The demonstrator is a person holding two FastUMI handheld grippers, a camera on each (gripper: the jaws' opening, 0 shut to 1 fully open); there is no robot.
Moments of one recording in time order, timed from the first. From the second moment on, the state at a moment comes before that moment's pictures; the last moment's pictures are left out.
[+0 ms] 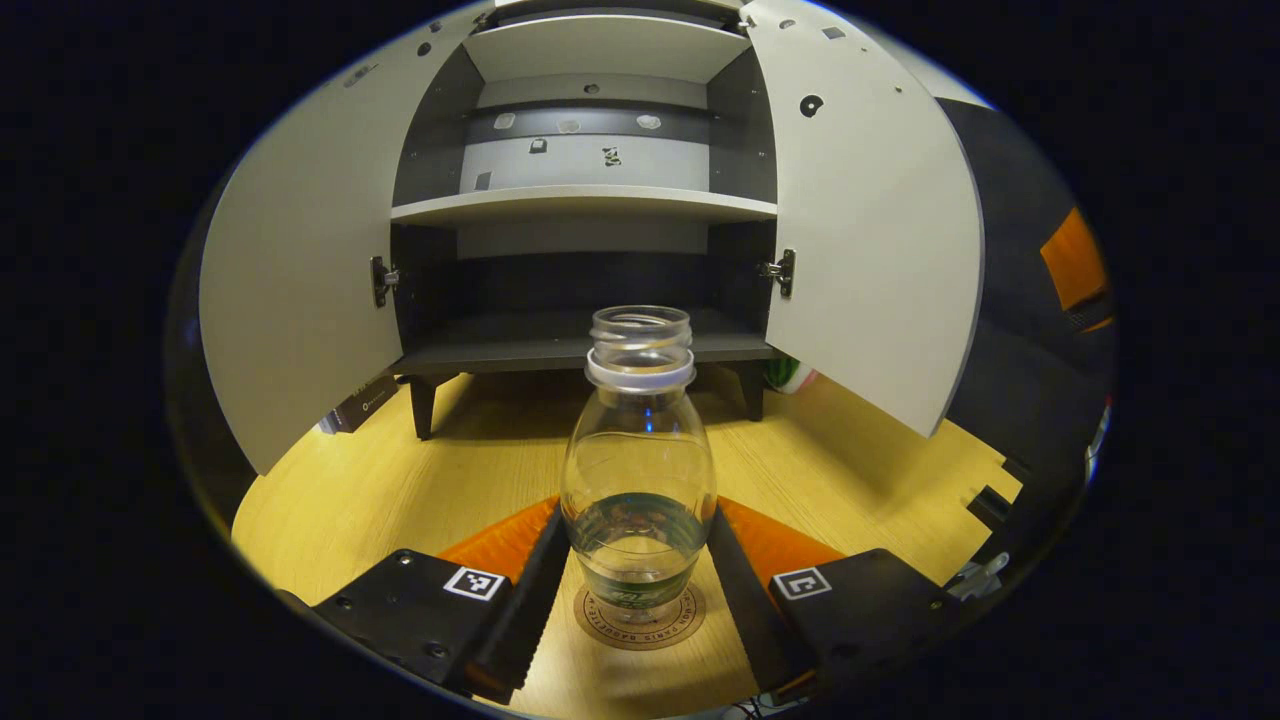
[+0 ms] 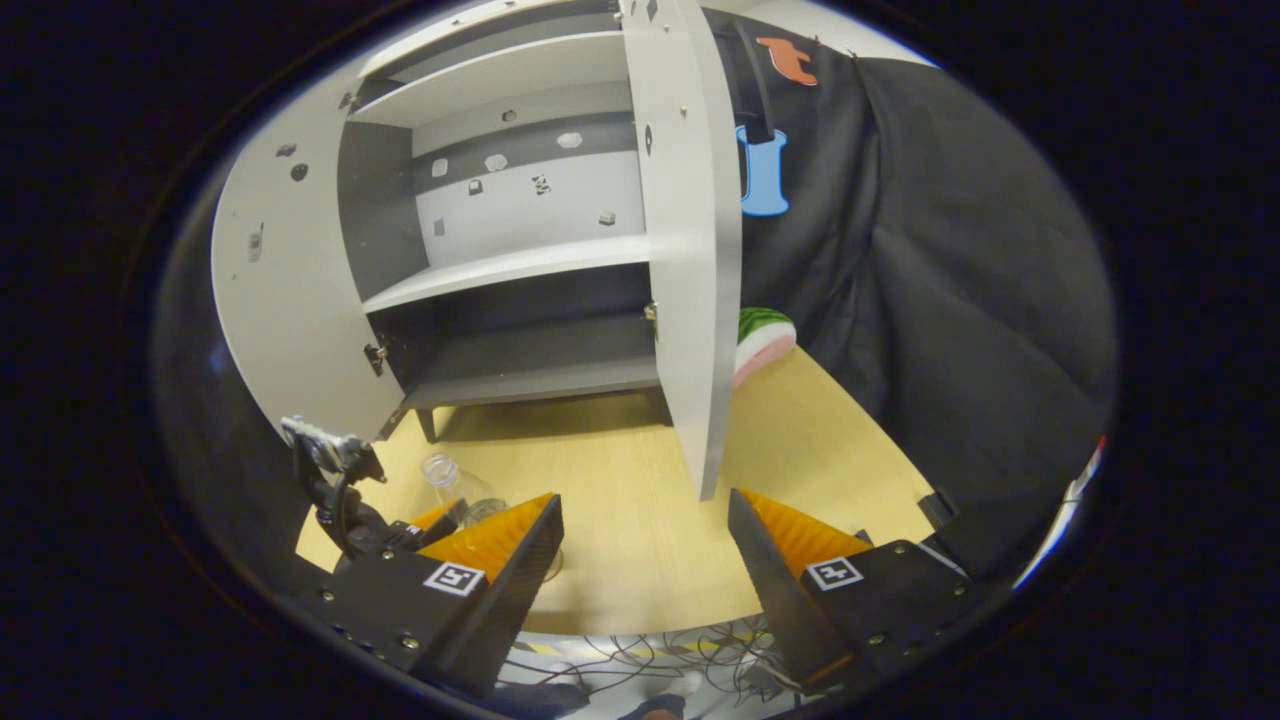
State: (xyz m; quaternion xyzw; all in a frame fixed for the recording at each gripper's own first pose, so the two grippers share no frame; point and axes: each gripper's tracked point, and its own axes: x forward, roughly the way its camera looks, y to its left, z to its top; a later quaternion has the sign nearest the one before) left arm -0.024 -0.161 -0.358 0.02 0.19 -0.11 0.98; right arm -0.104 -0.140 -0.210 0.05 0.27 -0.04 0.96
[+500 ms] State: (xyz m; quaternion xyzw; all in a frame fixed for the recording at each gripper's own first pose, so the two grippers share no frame) left arm -0.037 -0.165 -0.360 0.04 0.19 -0.11 0.97; right arm -0.117 -0.153 -0.213 0.06 0.27 -0.05 0.96
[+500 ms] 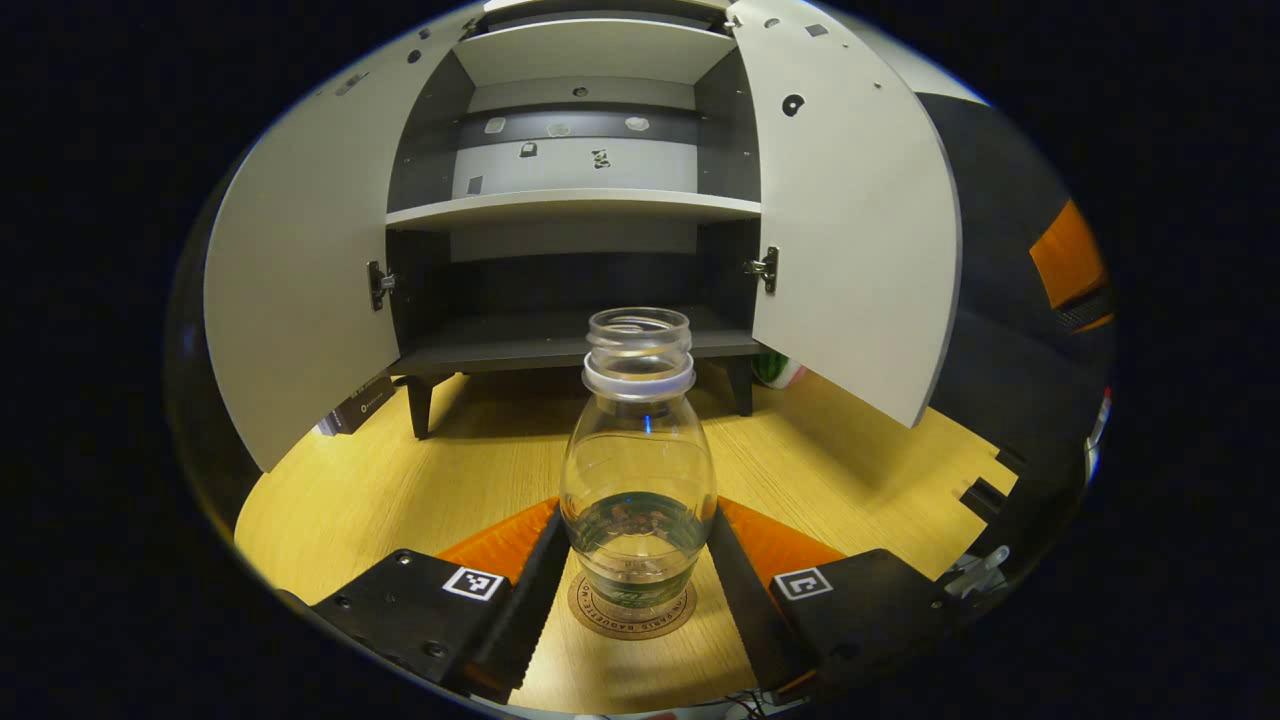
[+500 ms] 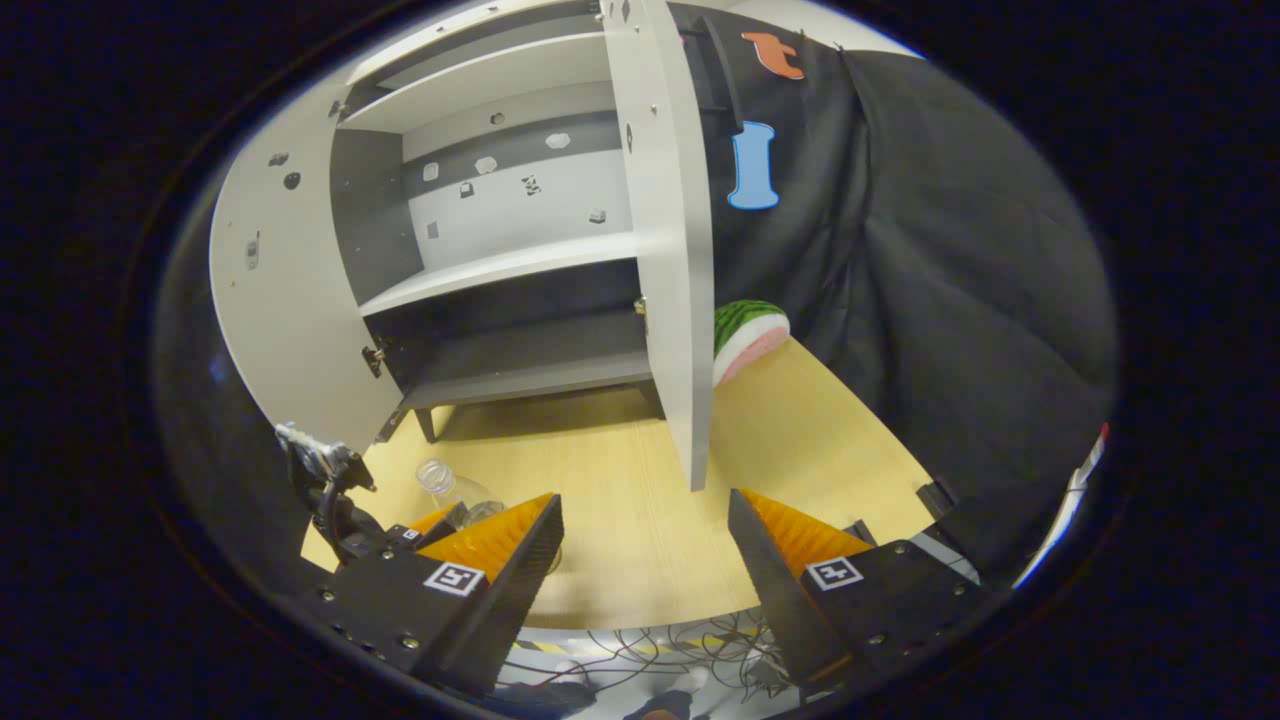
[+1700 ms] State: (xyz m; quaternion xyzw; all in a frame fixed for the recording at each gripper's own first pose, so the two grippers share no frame) left arm -0.030 -0.148 -0.119 0.03 0.04 -0.09 1.00; right arm -0.041 -0.268 -0.005 0.06 0.06 -0.06 0.99
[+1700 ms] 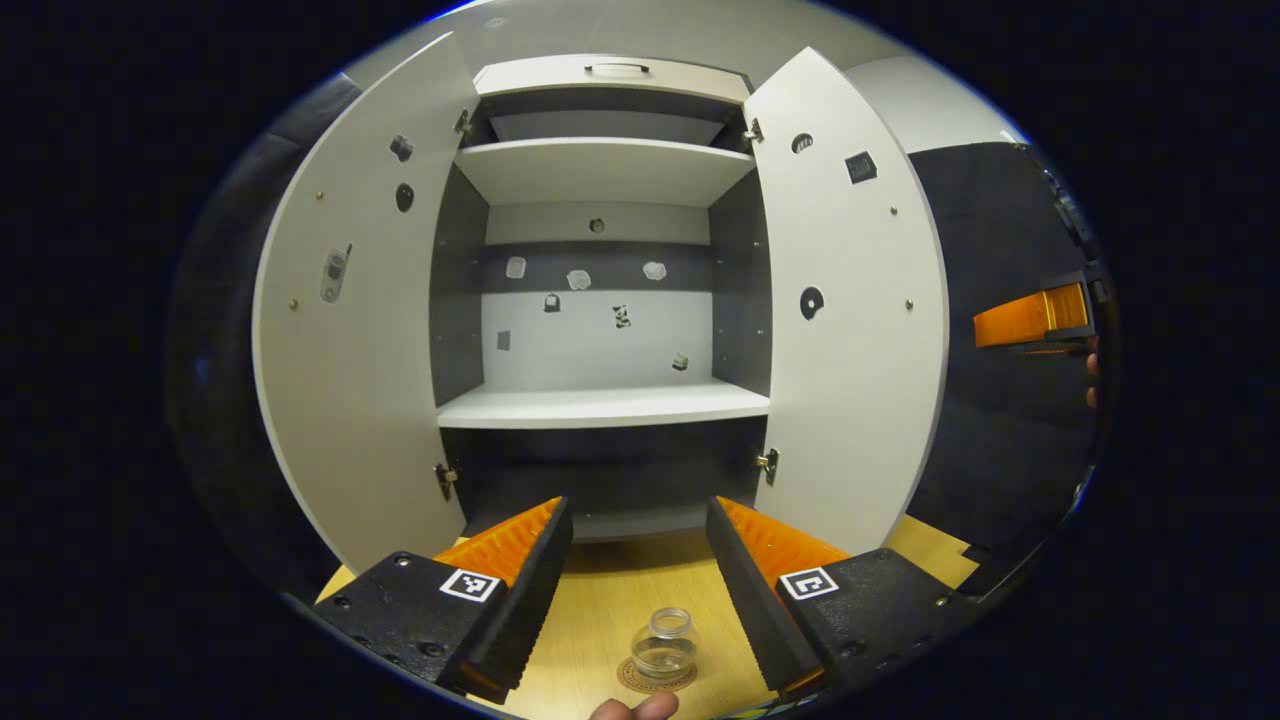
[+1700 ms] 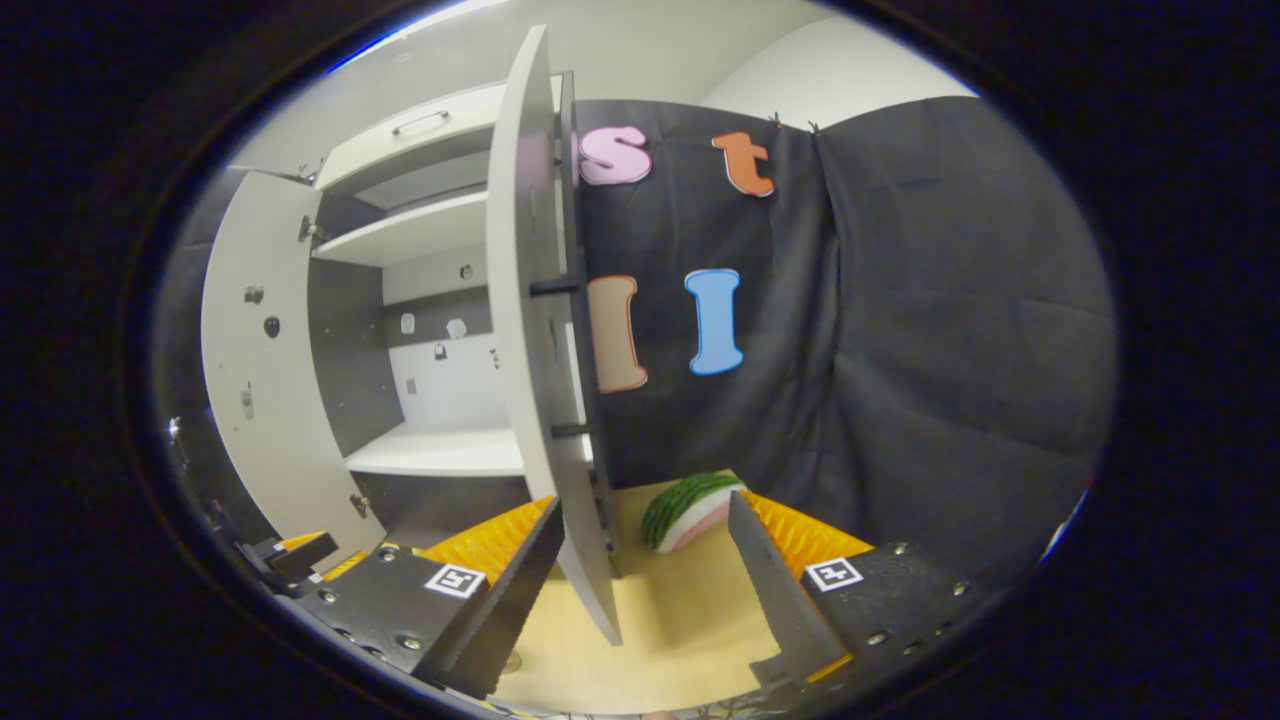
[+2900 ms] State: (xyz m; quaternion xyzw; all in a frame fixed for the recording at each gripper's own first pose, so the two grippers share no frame) left arm -0.065 -0.078 -0.115 0.04 0.08 0.00 1.00; right arm 0.014 -0.204 0.004 0.05 0.05 0.07 0.99
